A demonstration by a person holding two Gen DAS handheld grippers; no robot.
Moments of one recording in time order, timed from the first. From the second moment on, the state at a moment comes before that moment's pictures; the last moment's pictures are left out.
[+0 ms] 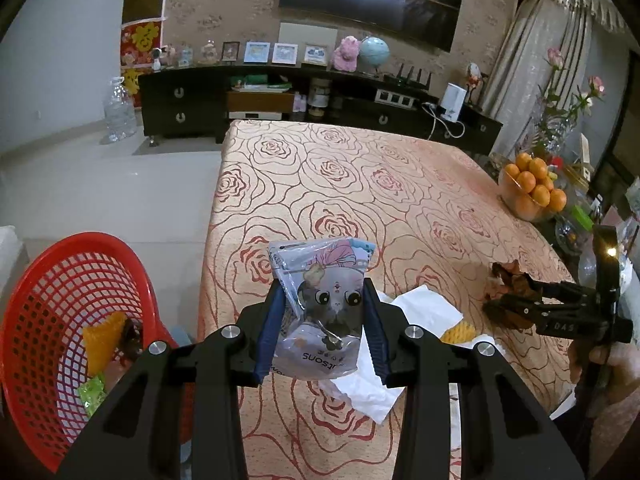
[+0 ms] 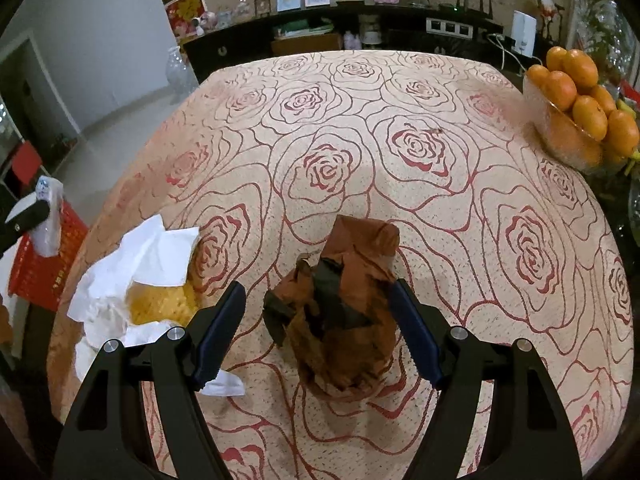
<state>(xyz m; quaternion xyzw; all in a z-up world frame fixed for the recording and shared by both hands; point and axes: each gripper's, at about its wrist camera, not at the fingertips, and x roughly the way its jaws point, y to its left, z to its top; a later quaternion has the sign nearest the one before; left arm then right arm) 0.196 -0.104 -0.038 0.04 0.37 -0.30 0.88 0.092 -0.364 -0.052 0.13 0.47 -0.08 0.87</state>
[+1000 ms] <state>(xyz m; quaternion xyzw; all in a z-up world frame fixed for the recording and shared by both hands) 0.201 -0.075 -0.013 0.03 0.33 -0.23 0.91 0.106 -0.355 -0.007 0.15 0.38 -0.09 0.91</state>
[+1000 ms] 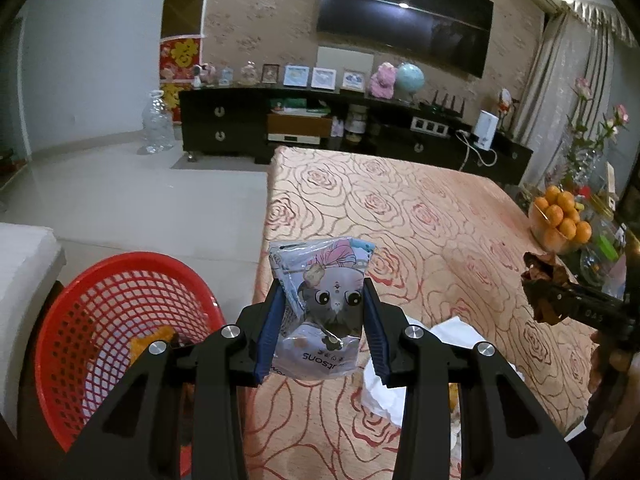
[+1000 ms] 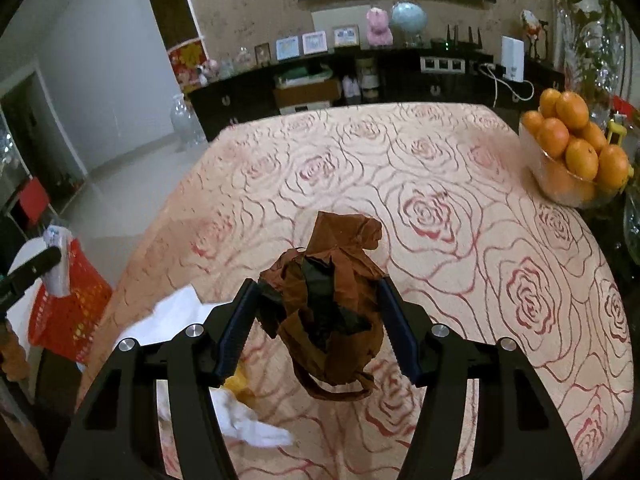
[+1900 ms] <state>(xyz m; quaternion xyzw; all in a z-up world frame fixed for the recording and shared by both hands) 0.218 -0.013 0.019 0.00 0.29 -0.12 0.95 0.193 -0.224 0.045 0.08 0.34 0.04 0.94</state>
